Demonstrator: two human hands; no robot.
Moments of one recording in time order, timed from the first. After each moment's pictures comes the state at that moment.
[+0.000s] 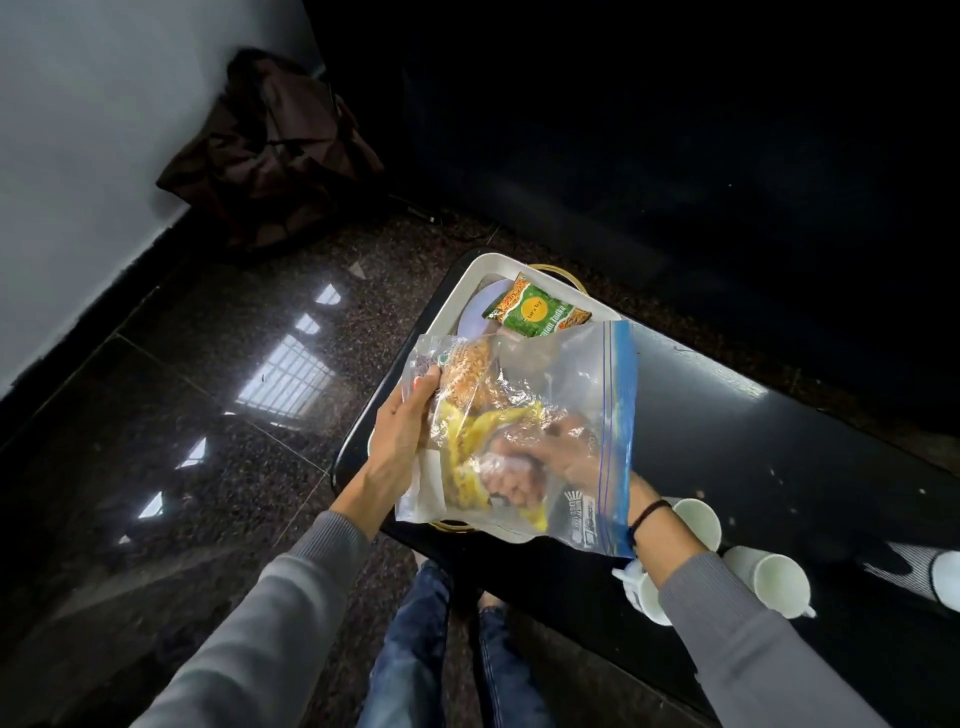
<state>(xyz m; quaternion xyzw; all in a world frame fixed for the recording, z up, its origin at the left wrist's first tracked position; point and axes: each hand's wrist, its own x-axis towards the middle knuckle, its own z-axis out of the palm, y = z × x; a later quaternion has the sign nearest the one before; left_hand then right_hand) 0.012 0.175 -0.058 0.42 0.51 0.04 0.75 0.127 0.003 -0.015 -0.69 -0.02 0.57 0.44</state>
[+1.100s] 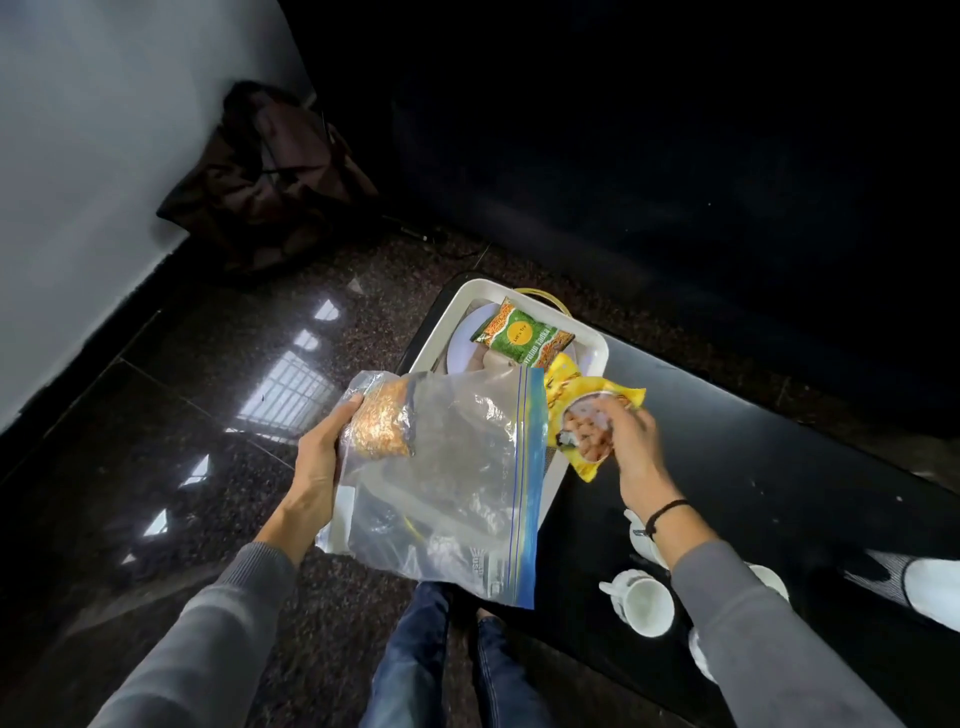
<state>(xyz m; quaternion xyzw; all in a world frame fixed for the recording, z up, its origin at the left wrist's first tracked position) -0.032 0.231 -0.049 0.35 0.52 0.06 0.78 0.187 -0.046 -0.042 -0.74 0.20 0.31 0.56</state>
